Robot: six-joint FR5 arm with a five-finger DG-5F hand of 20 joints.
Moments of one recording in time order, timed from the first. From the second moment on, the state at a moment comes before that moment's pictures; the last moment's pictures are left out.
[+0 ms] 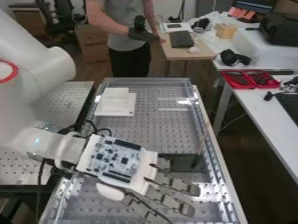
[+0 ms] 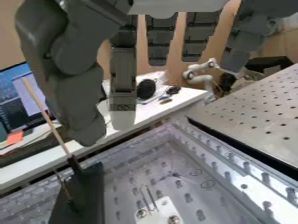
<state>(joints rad) 1.17 -2.11 -1.64 -2.72 -1.73 -0.47</state>
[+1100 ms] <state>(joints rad) 1.13 -2.21 -1.56 -2.73 -1.86 -0.60</state>
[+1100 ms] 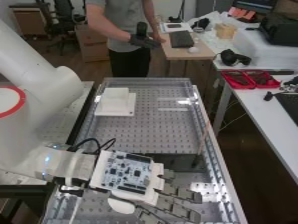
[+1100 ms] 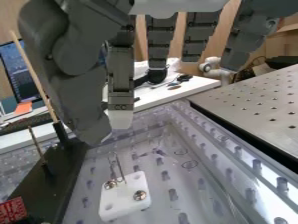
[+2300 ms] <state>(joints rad) 1.12 -2.24 -1.54 -2.75 -1.90 -0.61</state>
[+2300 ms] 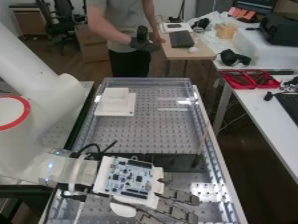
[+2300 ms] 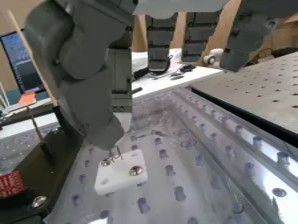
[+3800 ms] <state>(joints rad) 1.13 -2.27 -1.52 -2.74 -1.91 -0.57</state>
